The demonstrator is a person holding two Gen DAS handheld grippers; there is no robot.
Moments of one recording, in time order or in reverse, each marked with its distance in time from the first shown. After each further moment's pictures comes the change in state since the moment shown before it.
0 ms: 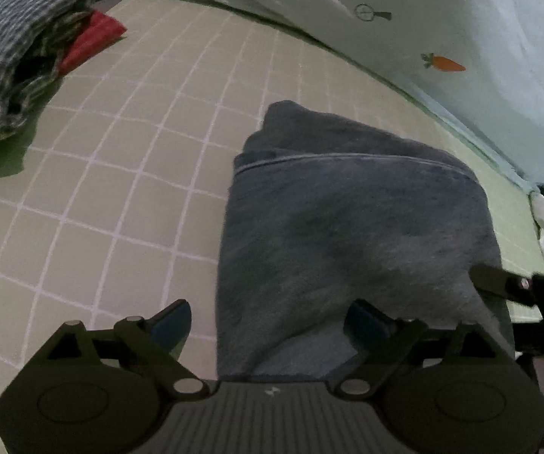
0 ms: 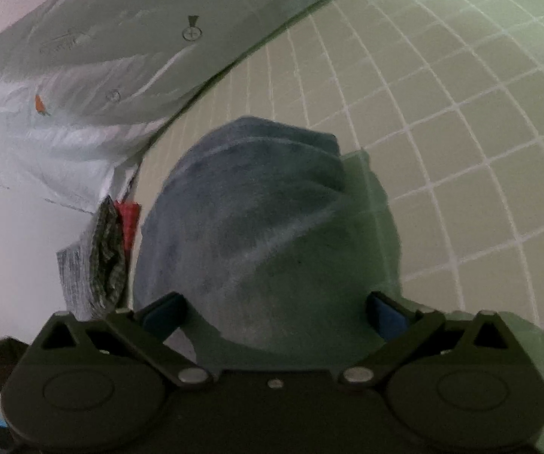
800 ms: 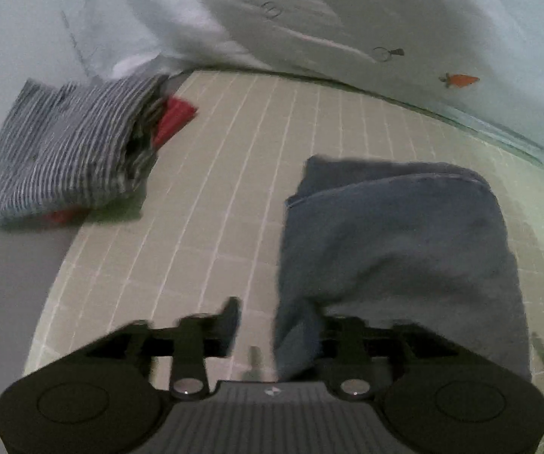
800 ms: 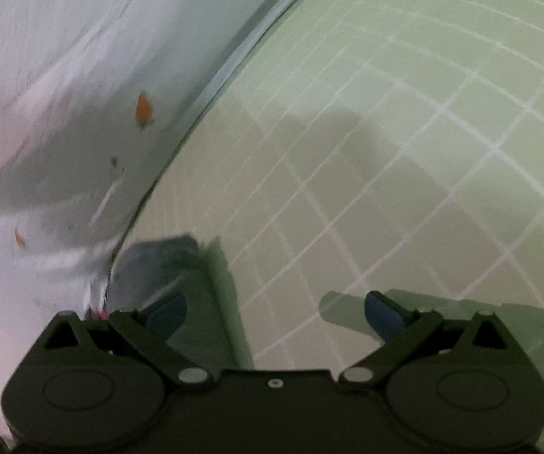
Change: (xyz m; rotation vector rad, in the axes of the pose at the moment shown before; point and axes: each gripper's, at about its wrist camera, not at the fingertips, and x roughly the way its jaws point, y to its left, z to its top) left arm -0.089 -0.030 -0.024 0.061 -0.131 0.308; right arm -0.100 -0.085 -0.034 0.256 -0.260 -0.075
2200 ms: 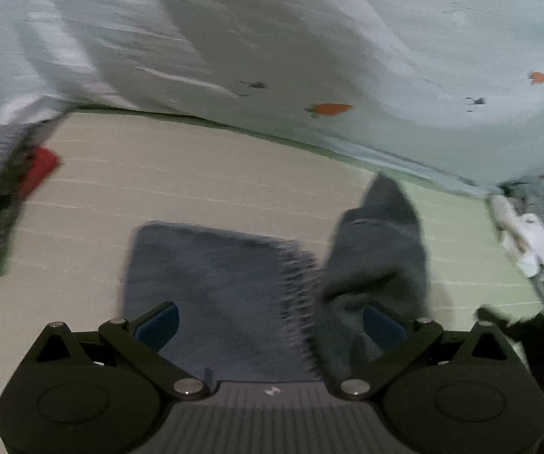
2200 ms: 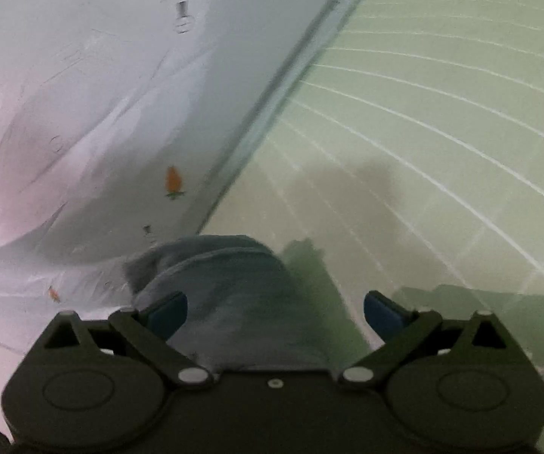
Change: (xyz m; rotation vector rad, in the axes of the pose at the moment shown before) left arm -0.005 -0.117 0.033 0.067 -0.053 -0.296; right arm -0.040 -0.018 0.020 0.104 -0.186 0.105
